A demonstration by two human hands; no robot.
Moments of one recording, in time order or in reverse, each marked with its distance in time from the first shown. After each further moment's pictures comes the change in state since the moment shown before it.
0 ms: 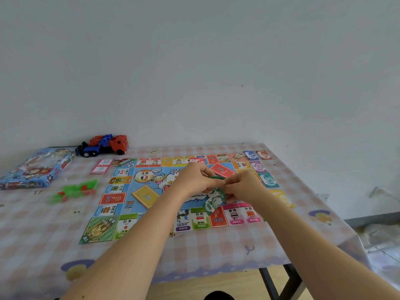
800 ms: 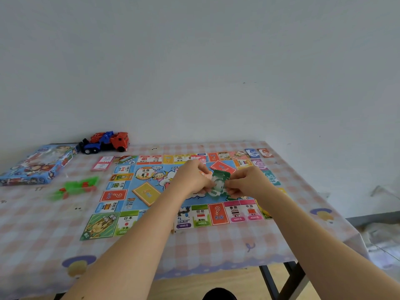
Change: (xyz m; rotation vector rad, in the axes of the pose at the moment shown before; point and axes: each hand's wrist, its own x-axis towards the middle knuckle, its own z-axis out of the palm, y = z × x) left_hand 0.001 -0.007 -0.002 0.051 0.035 -0.087; right_hand -0.001 0.005 -0.010 0.089 0.002 -0.040
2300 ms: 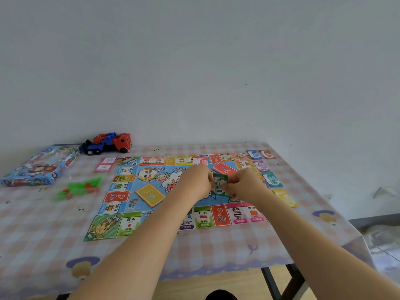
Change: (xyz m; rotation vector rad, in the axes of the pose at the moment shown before) left_hand -0.003 0.006 0.005 0.527 0.043 0.184; right_hand 0.005 -0.003 0.014 -0.368 0.004 -0.095
